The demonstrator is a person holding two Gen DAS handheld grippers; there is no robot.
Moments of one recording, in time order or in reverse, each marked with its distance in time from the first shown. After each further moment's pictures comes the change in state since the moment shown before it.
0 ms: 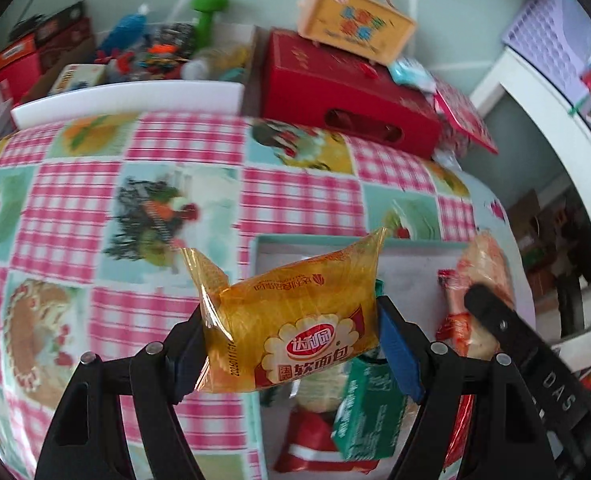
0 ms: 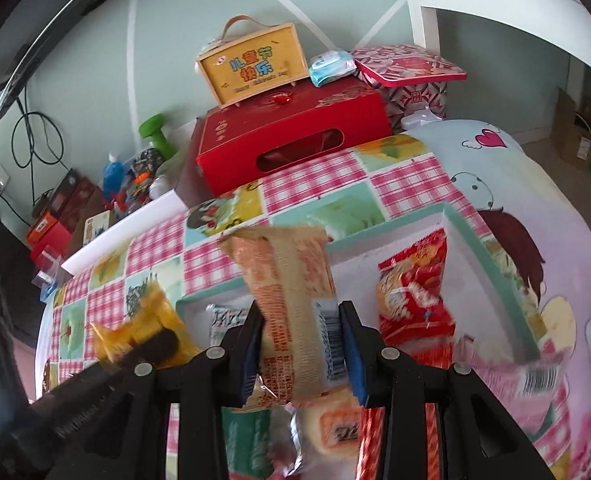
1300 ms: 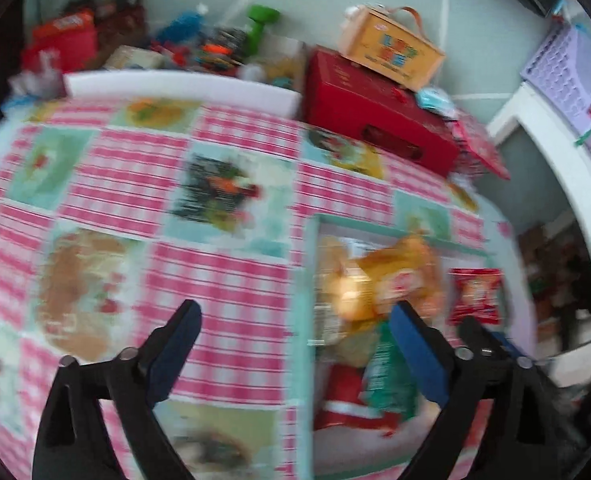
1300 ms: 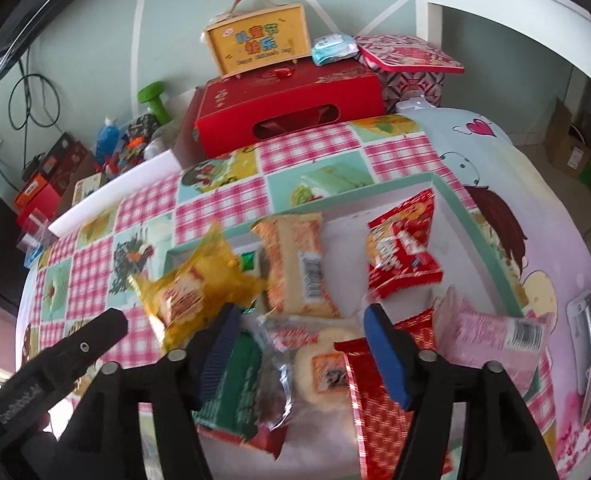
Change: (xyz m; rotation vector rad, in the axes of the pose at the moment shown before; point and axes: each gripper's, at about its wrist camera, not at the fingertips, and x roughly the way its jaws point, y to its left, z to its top) left arm -0.049 0.039 -0.039 -0.105 -0.086 0.097; right arm -0.015 0.022 -0.044 -0.081 0.057 -0.073
